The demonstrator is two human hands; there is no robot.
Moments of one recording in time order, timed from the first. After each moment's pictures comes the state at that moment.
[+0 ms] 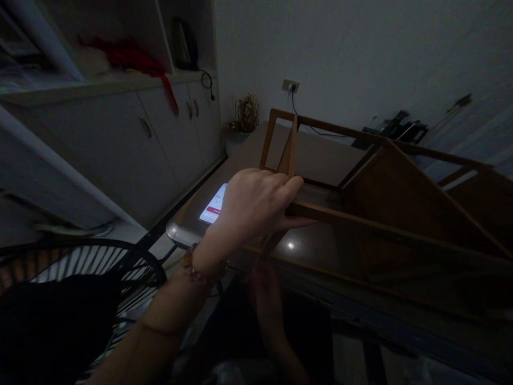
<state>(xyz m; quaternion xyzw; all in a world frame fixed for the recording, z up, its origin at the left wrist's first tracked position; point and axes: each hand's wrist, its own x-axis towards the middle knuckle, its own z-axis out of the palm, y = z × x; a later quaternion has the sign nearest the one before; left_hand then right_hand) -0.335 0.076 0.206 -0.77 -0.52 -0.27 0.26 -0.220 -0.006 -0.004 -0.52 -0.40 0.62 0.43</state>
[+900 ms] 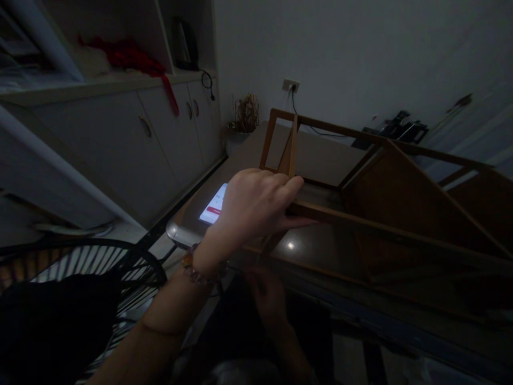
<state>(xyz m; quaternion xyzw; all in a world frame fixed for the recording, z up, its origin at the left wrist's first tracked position) -0.335 0.075 0.205 -0.76 -0.52 -0.27 0.27 -0.198 0.008 -0.006 -0.43 -0.74 0.36 0.38</state>
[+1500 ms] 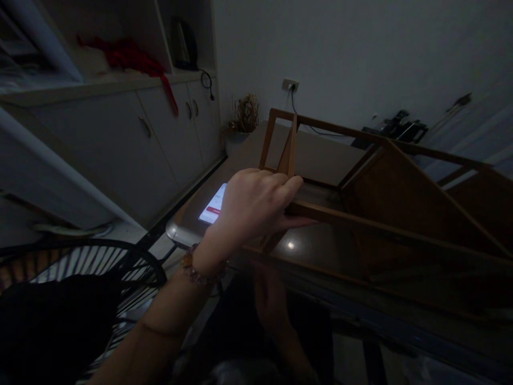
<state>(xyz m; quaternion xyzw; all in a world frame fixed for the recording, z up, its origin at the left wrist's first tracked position) -0.335 0.075 0.205 -0.77 -0.52 -0.27 0.27 -0.194 0.007 -0.005 -0.38 -0.77 0.28 0.43</state>
